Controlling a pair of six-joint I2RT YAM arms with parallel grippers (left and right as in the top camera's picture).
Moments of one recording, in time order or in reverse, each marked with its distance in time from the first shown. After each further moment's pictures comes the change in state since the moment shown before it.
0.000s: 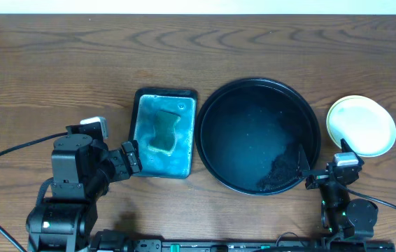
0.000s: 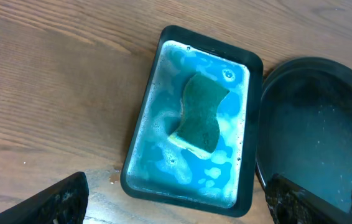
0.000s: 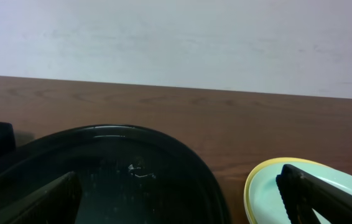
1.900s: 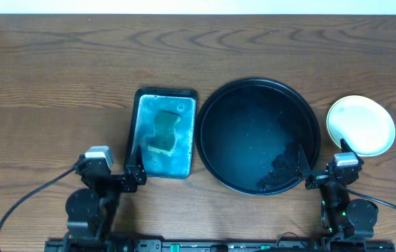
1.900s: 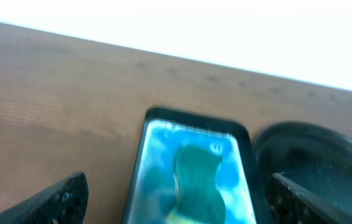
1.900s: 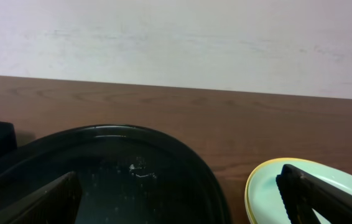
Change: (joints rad) left arm 0.000 -0.602 -0.623 0.580 -0.006 0.080; right arm 0.000 0.000 0.000 0.000 -0.004 0.000
